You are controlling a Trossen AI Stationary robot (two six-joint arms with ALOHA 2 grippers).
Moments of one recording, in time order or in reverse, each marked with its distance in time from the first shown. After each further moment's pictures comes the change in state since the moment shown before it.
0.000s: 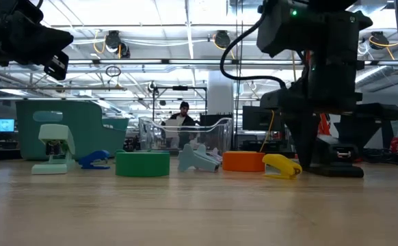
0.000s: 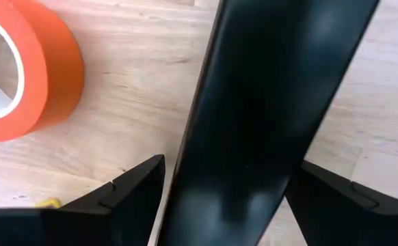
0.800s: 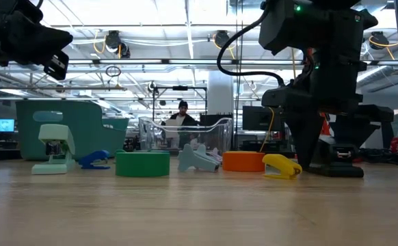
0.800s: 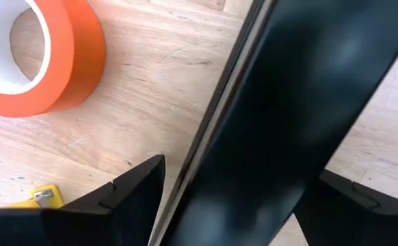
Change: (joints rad) left arm 0.000 0.000 0.000 -0.001 0.008 0.004; right arm 0.004 -0.011 -0.005 0.033 0.062 -0.121
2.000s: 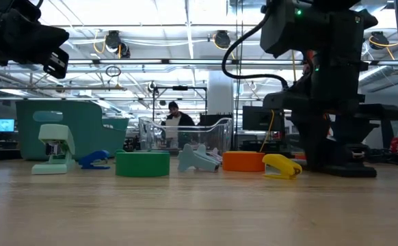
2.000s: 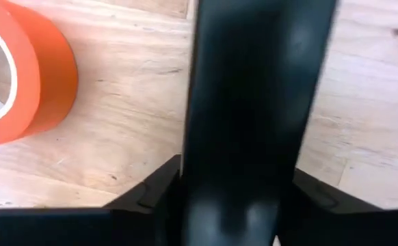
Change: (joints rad) left arm 0.000 0.000 0.000 -0.001 0.046 0.016; right arm -0.002 0.001 0.000 -0.040 0.001 0.107
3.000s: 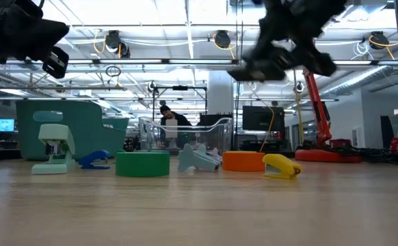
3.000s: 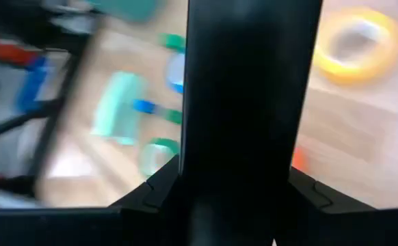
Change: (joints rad) left arm 0.000 0.000 0.000 0.047 -0.001 -0.115; right arm -0.001 -0.359 -0.002 0.329 0.234 -0.307
